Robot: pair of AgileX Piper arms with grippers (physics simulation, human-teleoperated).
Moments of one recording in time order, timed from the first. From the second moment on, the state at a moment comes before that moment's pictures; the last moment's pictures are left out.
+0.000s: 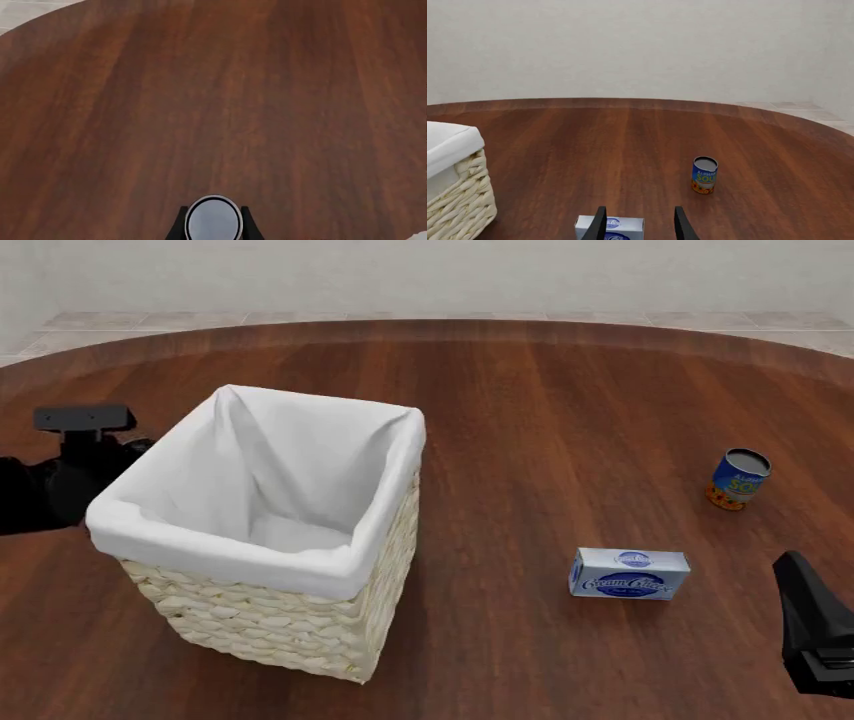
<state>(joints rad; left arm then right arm) 0.18 1.77 -0.80 -0.37 0.06 0.00 0.00 -0.01 0.01 0.00</state>
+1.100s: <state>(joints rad) 0.20 1.37 -0.74 -0.20 0.06 0.00 0.00 -0.01 0.01 0.00</state>
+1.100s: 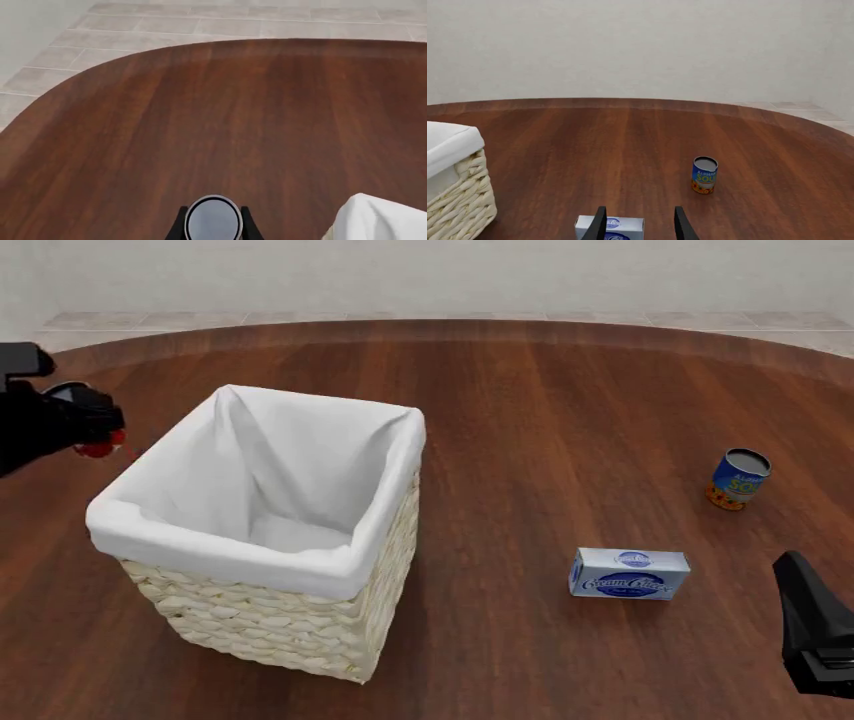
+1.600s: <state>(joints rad) 0.14 1.11 -0.77 0.00 0.01 0.00 0.00 -0.01 0.01 0.00</state>
